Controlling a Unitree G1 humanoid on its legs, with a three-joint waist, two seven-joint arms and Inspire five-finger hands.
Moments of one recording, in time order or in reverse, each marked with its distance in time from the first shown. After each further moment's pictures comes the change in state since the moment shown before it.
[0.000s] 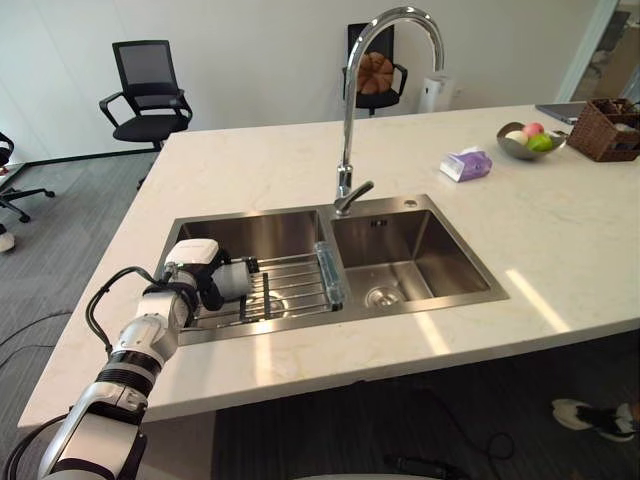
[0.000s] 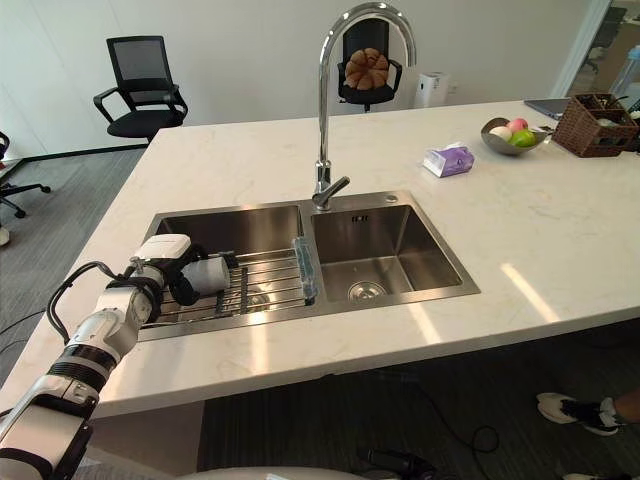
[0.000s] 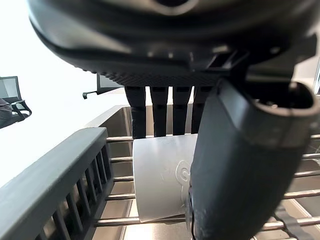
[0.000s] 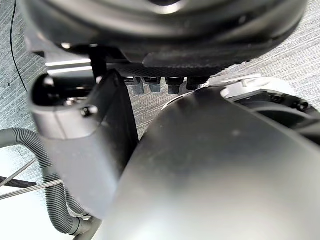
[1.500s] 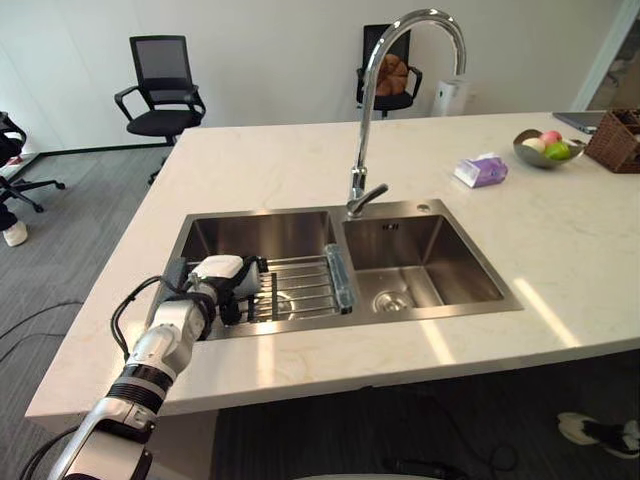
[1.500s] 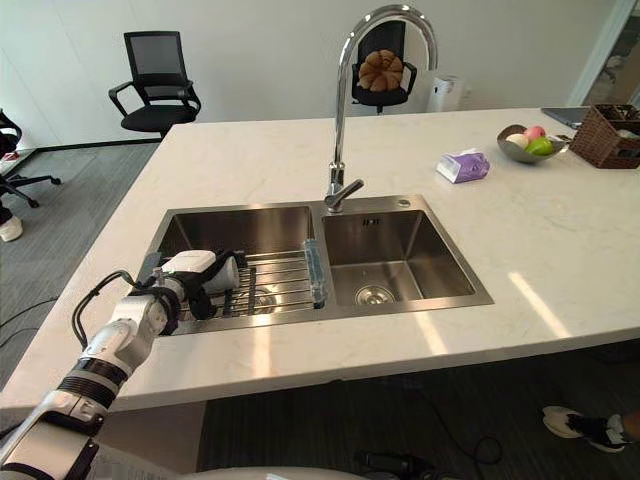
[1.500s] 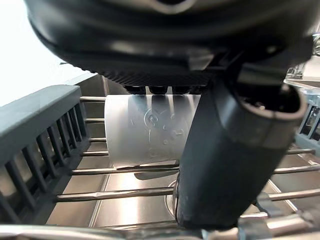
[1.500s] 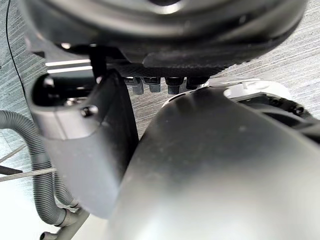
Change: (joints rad) left arm 0.068 -0.061 -0.036 -0.152 0.033 0.016 -0.196; right arm -0.023 -0.014 0.039 0.008 -0.026 0.036 0.024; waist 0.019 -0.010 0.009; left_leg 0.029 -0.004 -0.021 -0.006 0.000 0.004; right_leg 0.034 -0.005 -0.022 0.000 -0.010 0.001
